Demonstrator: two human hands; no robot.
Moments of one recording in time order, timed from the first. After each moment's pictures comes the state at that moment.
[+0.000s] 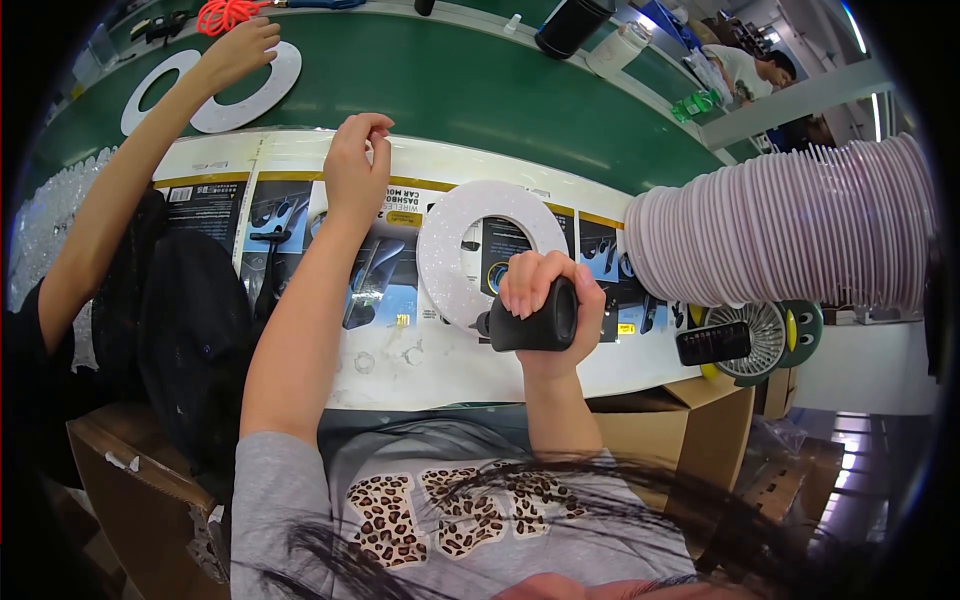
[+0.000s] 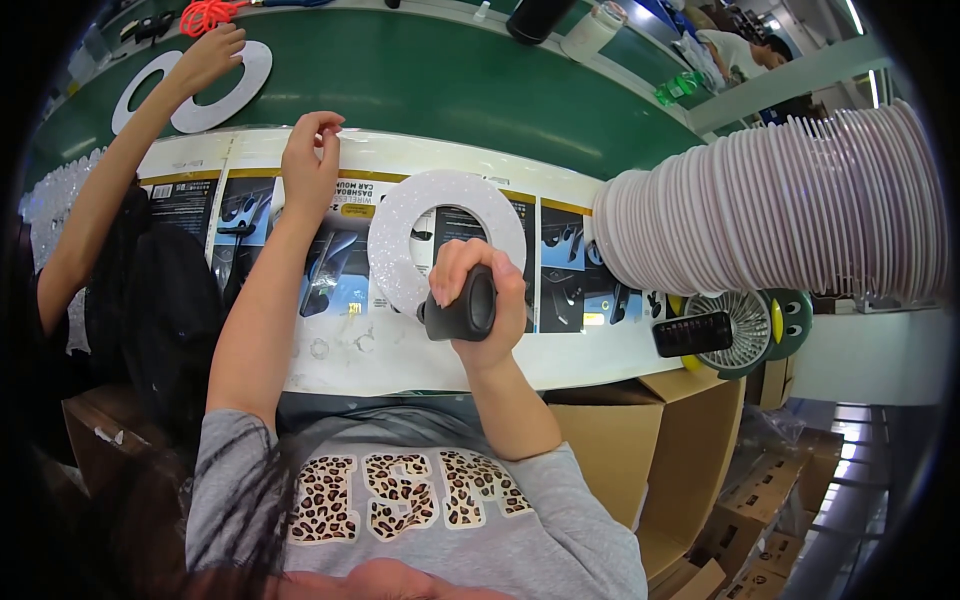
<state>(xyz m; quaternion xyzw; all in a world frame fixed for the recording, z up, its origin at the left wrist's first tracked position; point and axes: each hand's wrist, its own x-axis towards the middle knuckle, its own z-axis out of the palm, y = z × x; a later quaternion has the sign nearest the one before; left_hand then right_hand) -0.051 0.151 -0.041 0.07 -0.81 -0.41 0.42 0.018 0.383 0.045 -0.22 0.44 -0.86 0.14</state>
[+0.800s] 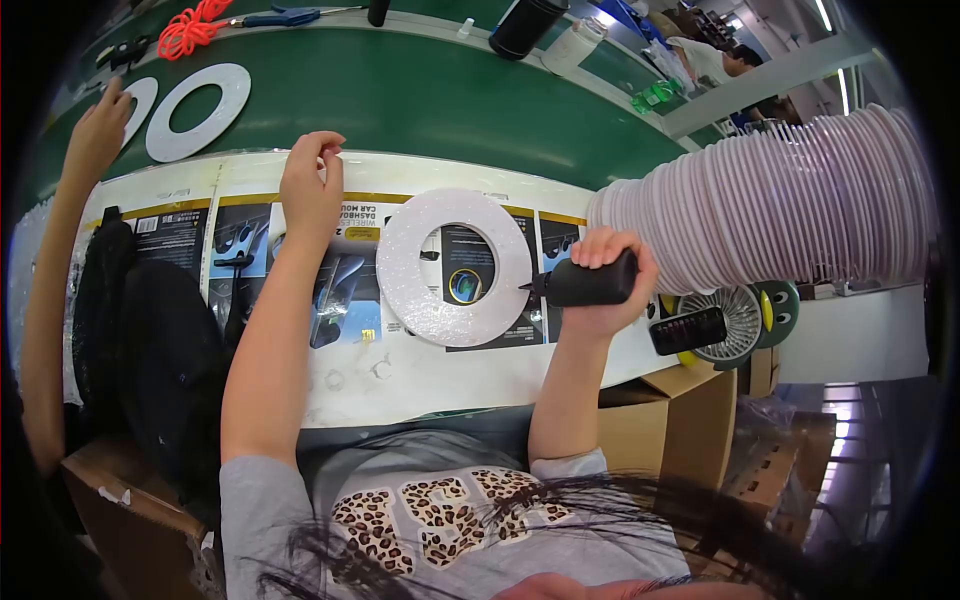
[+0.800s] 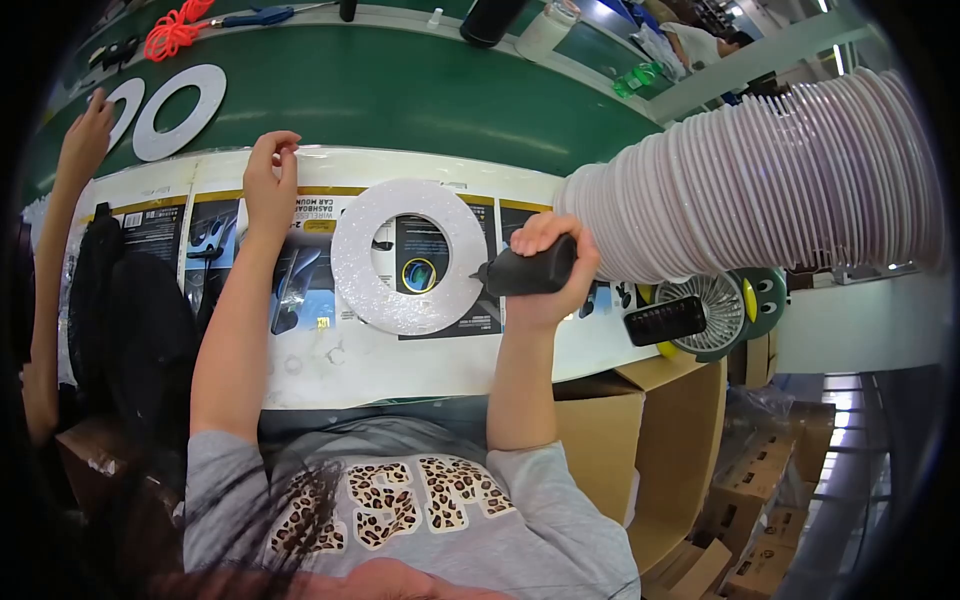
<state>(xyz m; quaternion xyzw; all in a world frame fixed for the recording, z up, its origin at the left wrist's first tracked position) -0.050 0.153 -0.041 0.08 -0.80 -0.43 0.42 -0.031 0.451 0.058 -0.16 0.44 -0.88 -0.07</state>
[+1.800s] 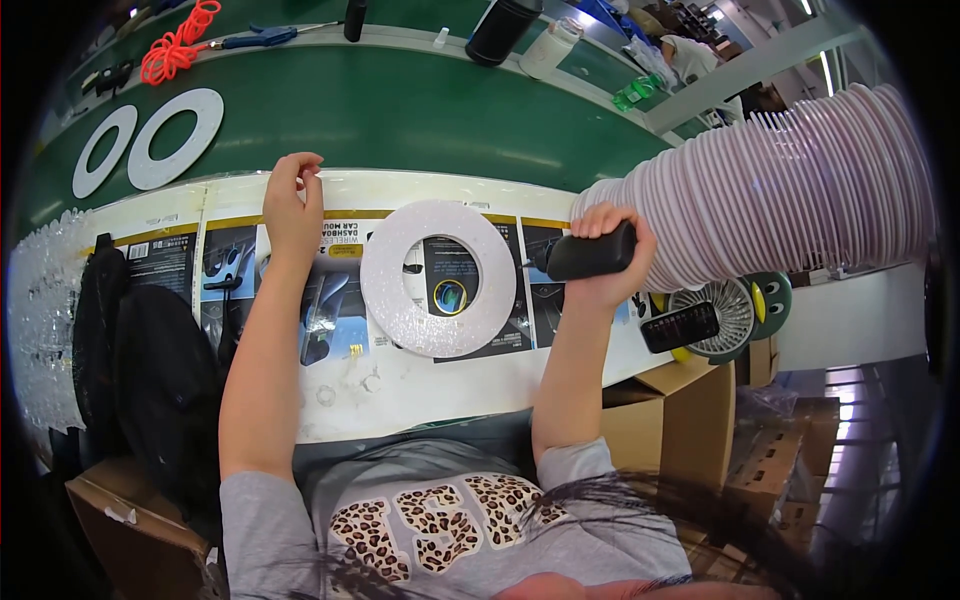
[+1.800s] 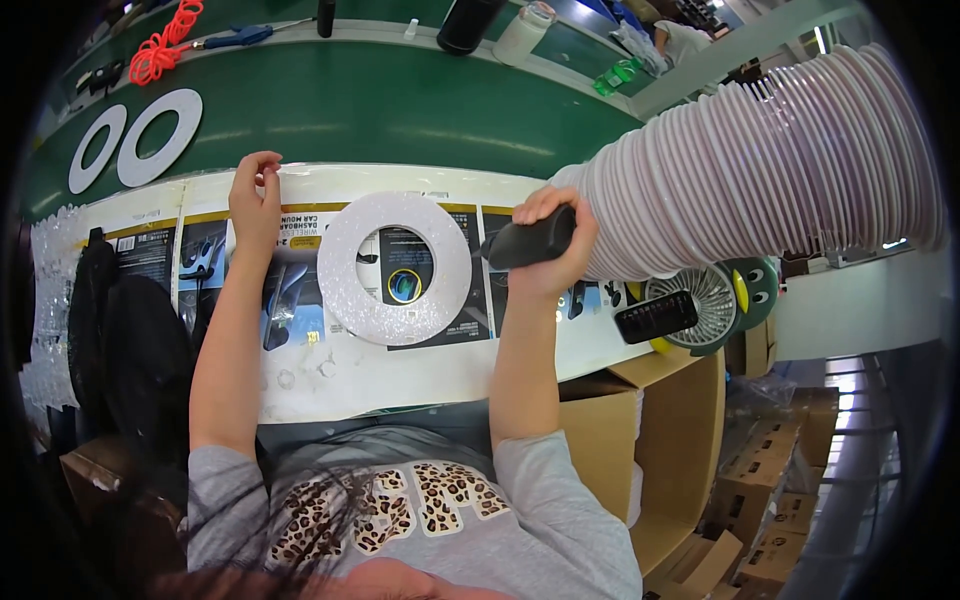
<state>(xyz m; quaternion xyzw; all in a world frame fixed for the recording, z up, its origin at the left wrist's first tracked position) -0.050 0.153 -0.040 0.09 -0.80 -0.44 0.40 -0.066 0.461 0.069 -0.17 0.46 -0.87 -0.09</state>
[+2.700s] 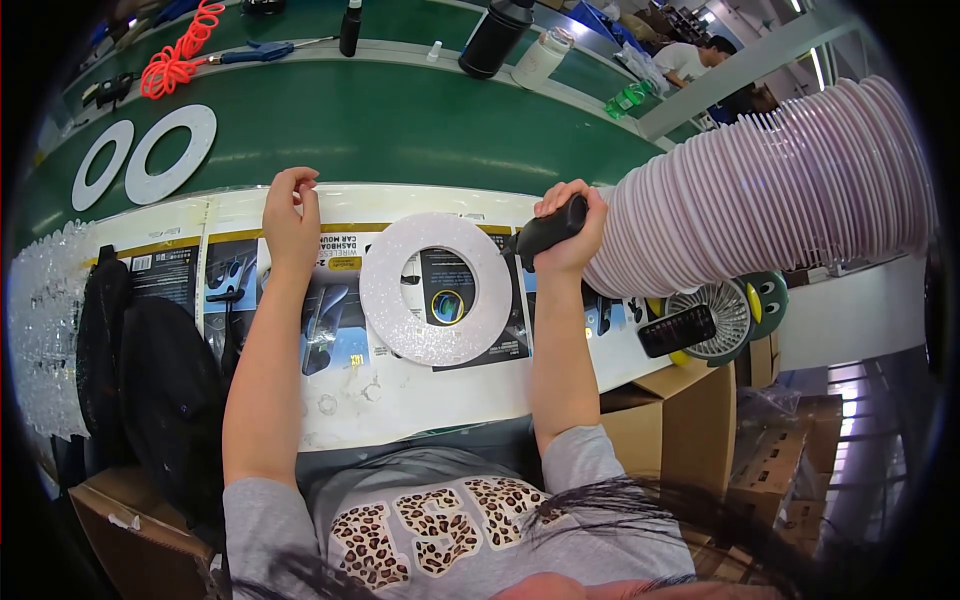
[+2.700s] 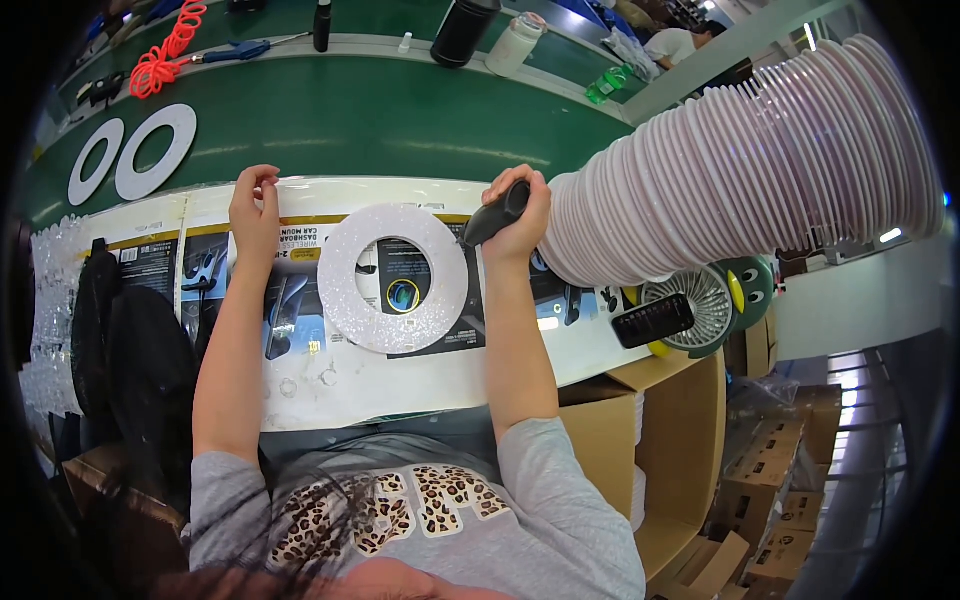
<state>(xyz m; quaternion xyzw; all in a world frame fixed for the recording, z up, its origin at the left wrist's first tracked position) -0.050 0.152 -0.040 0.10 -0.79 -0.46 0.39 -0.113 0.440 0.040 -0.15 0.50 -0.85 -0.09</state>
